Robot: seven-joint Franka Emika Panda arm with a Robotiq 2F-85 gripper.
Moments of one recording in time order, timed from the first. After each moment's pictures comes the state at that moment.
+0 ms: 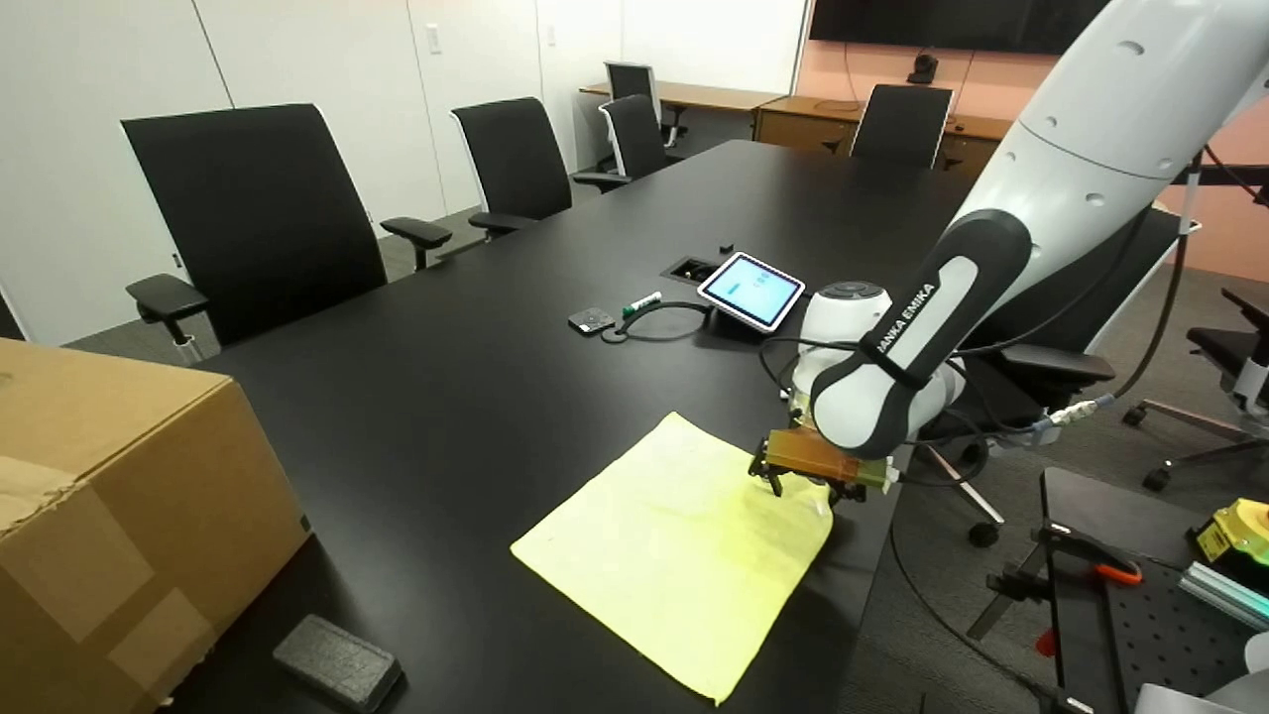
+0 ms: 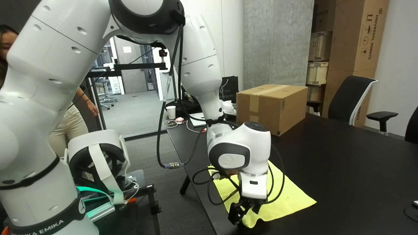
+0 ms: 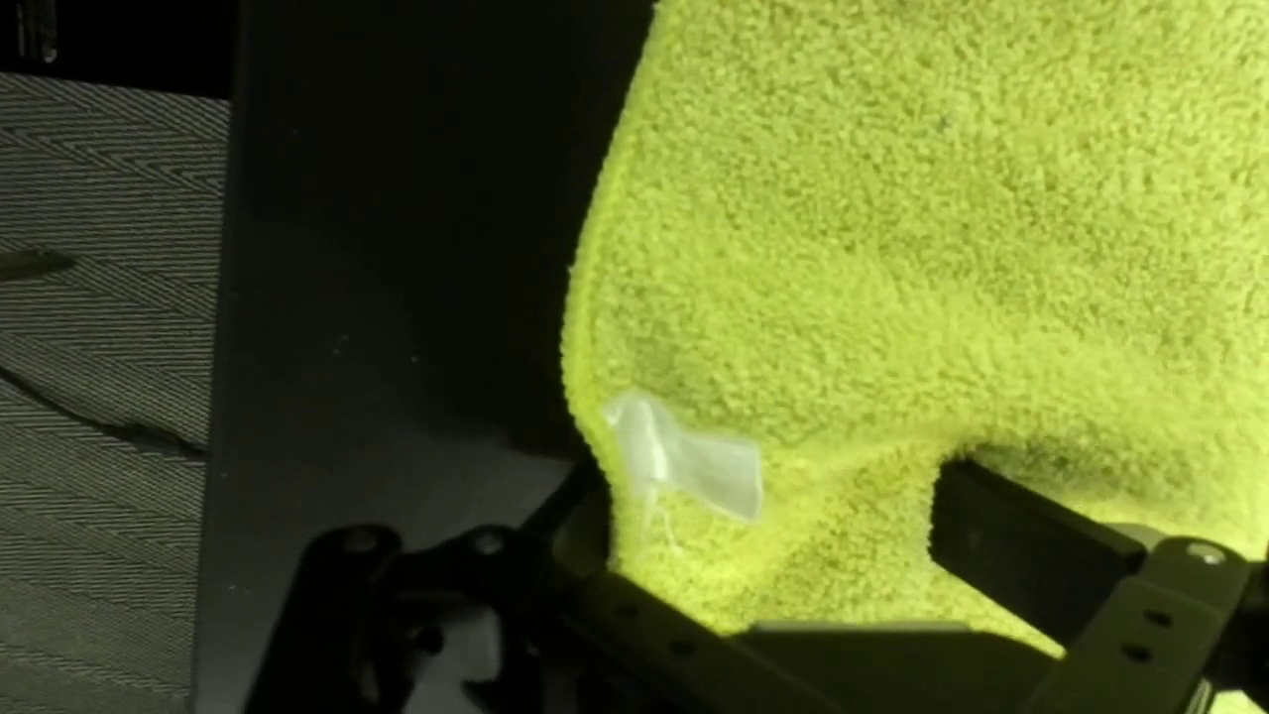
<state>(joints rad) 0.04 0.67 -0.11 -2.23 0.29 2.85 1.01</state>
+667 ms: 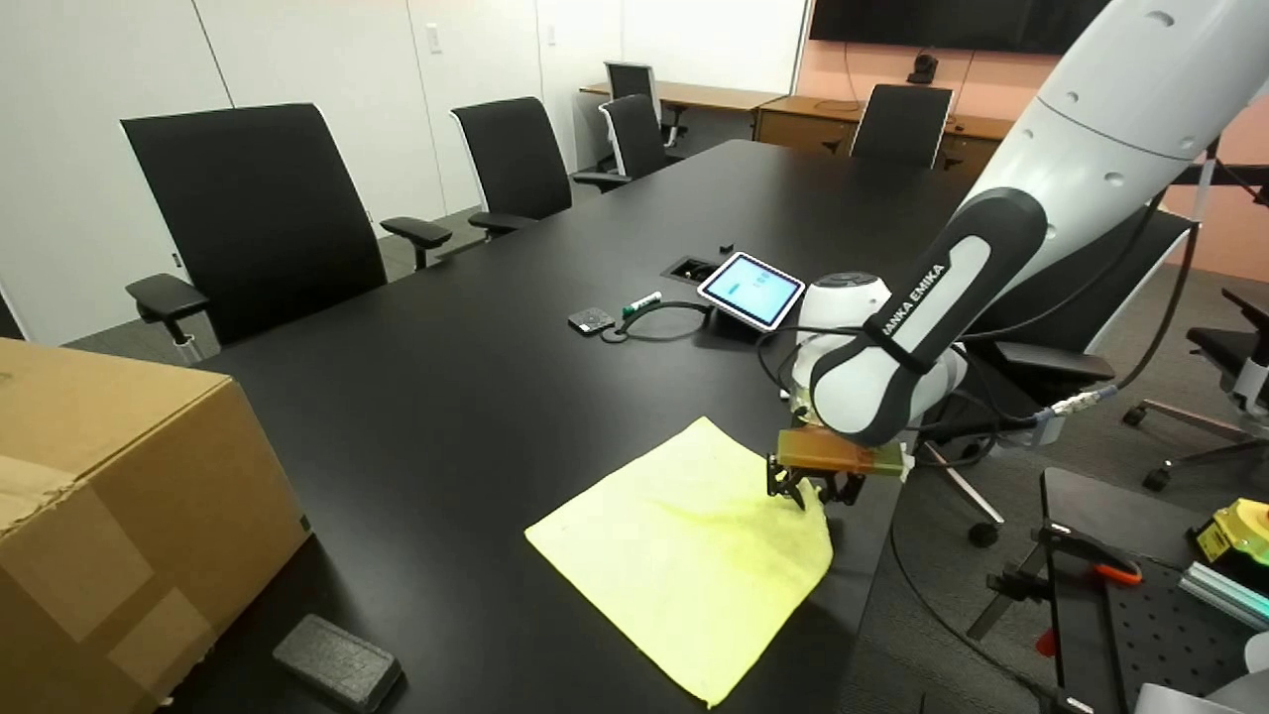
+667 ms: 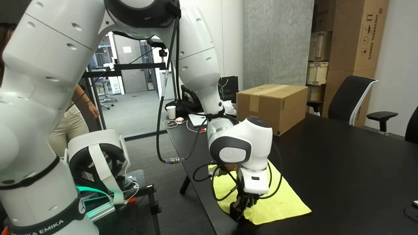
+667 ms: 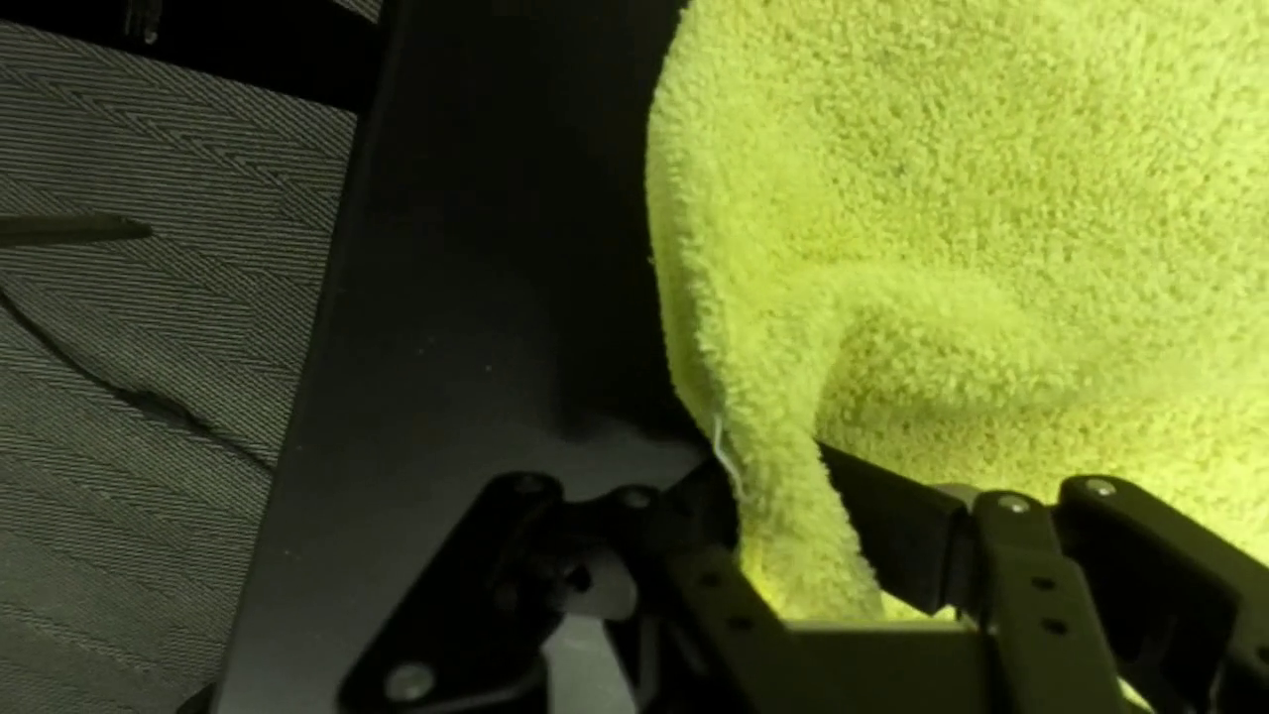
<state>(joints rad) 0.04 0.62 -0.11 -2.24 0.29 2.74 0.88</state>
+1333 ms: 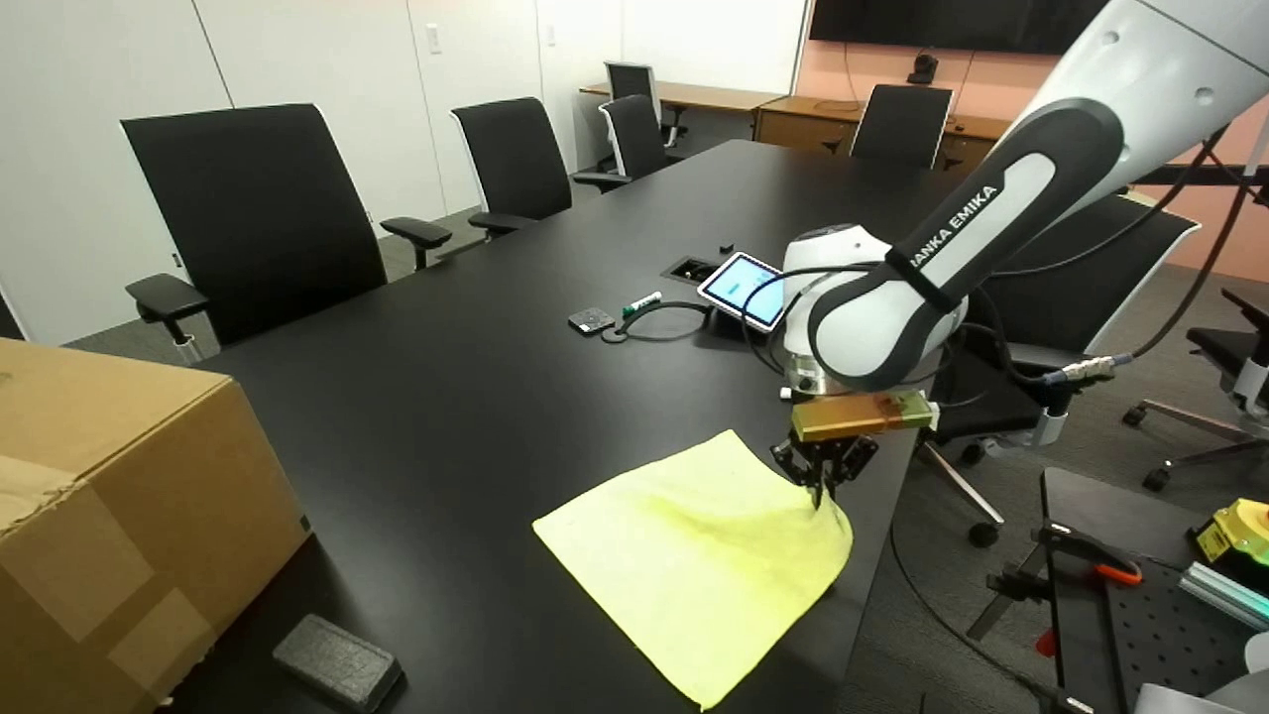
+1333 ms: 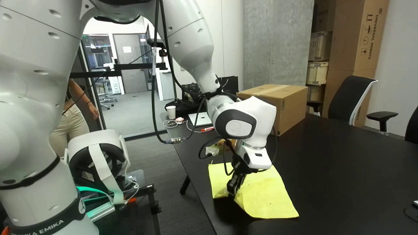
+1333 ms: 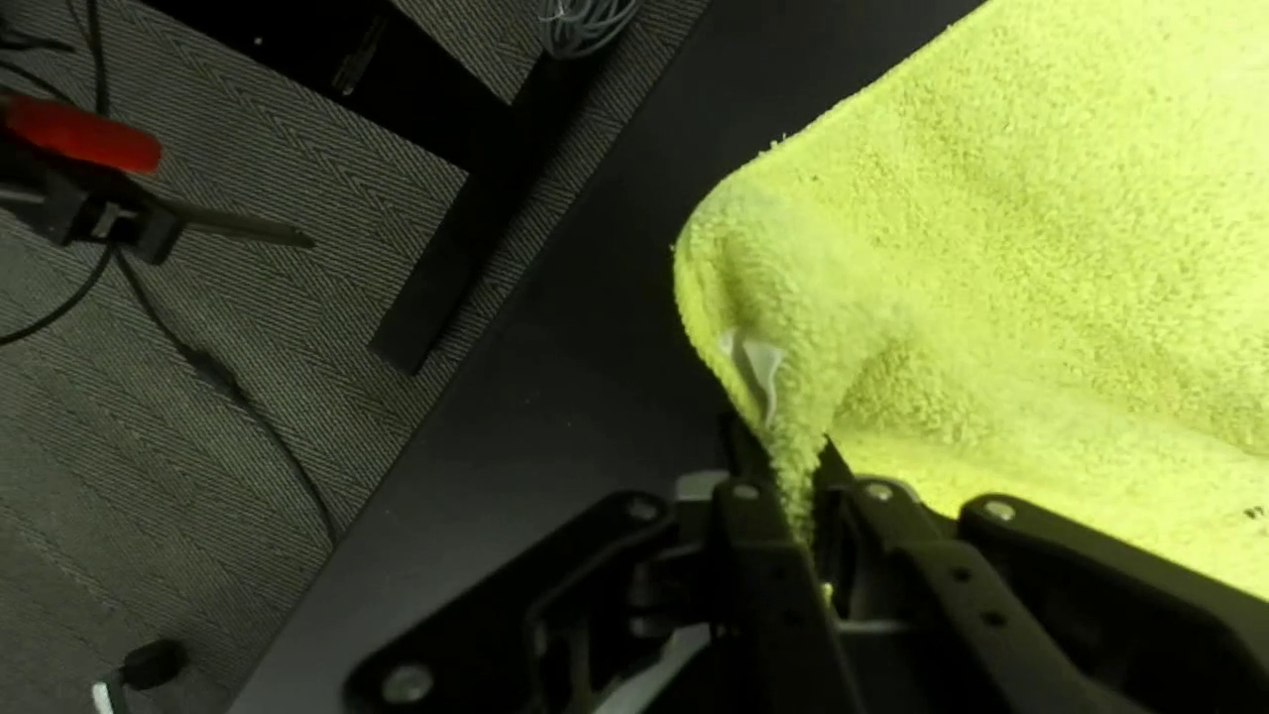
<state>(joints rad) 0.05 0.48 -0.09 -2.22 0.20 2.44 0.74</state>
